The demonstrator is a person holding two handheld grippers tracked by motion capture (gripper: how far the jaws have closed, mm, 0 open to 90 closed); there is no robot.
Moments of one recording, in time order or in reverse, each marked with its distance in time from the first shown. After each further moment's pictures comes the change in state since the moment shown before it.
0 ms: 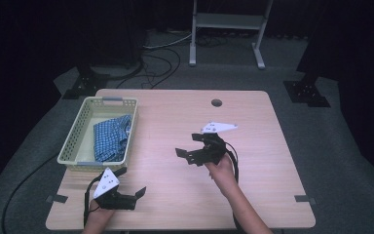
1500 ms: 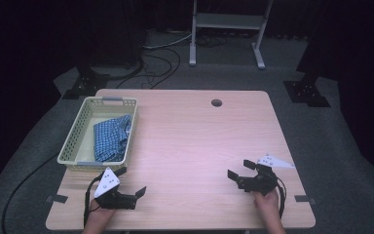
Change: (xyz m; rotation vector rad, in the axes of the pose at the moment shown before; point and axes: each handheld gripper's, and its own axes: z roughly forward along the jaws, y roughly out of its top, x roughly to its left) left arm 0.000 0.000 0.001 0.015 0.011 -0.003; right arm -0.058 -0.126 -0.102 -0.074 -0.227 0.172
